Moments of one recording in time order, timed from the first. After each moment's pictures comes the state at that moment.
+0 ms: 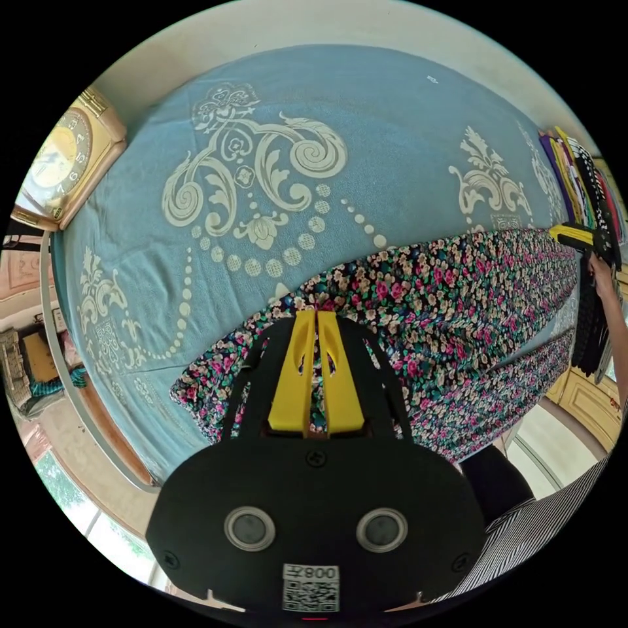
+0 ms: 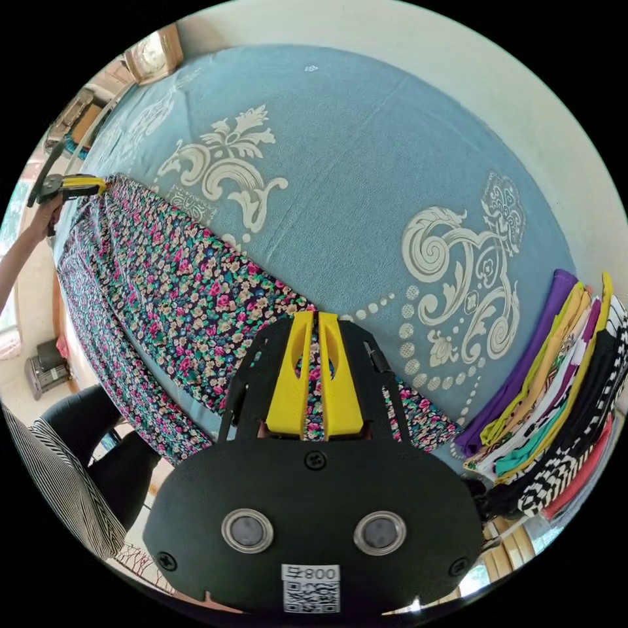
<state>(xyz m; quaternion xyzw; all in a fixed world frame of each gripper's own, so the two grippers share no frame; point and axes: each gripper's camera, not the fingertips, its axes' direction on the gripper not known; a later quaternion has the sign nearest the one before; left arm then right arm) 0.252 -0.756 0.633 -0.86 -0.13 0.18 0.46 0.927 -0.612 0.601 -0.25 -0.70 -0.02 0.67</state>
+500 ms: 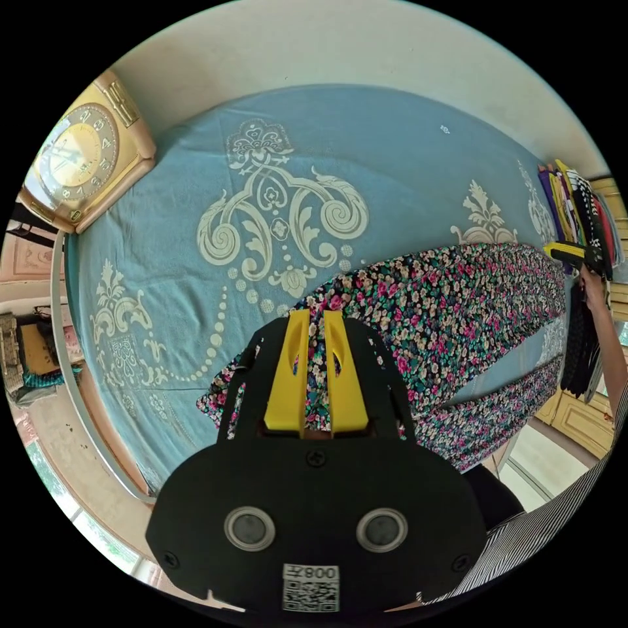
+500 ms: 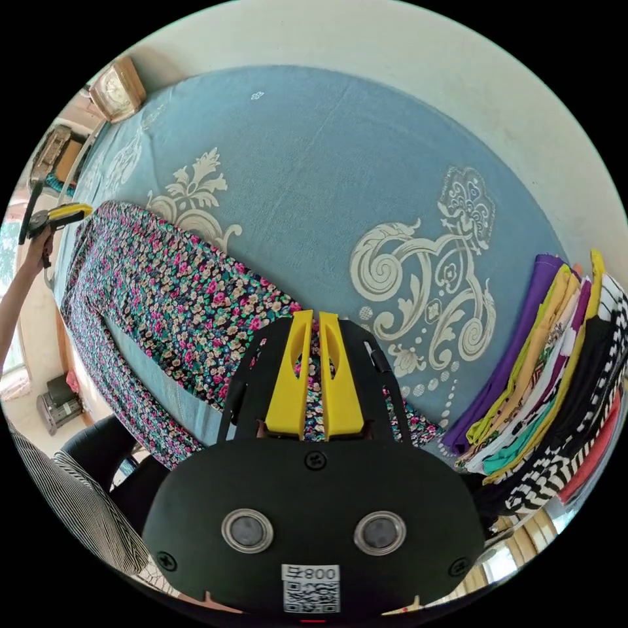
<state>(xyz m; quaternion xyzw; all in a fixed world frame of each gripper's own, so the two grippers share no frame) 0.228 -0.780 0.655 -0.83 -0.13 0.16 0.52 0.937 -0.623 0.646 -0.29 -0.68 0.06 0.67</state>
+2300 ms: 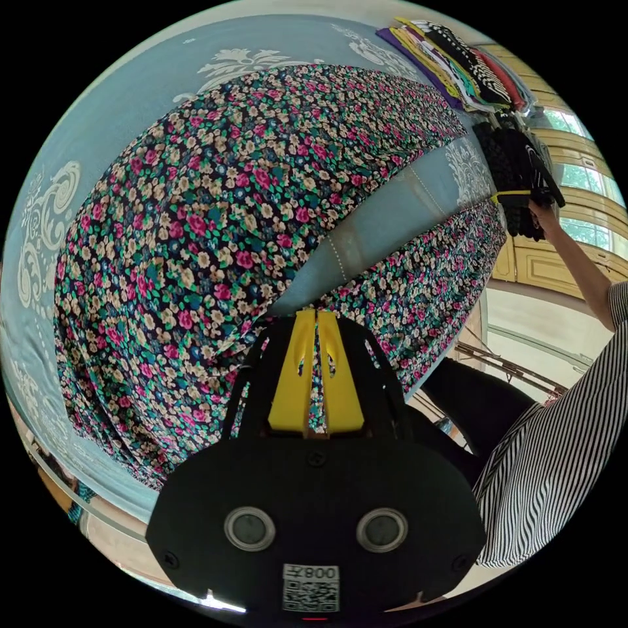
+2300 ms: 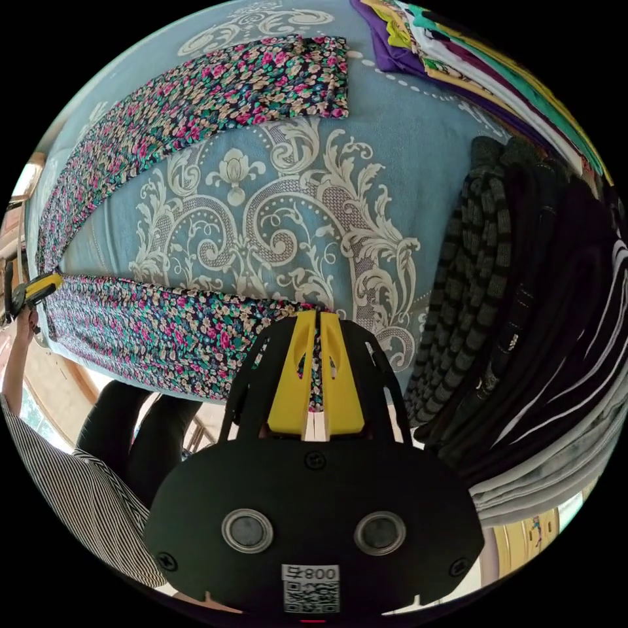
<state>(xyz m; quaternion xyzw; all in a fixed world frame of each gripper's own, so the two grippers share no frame) 0.162 -0.653 0.532 -0.90 0.12 0.15 0.39 0.860 -0.324 0.657 -0.53 -0.62 0.10 0.57</state>
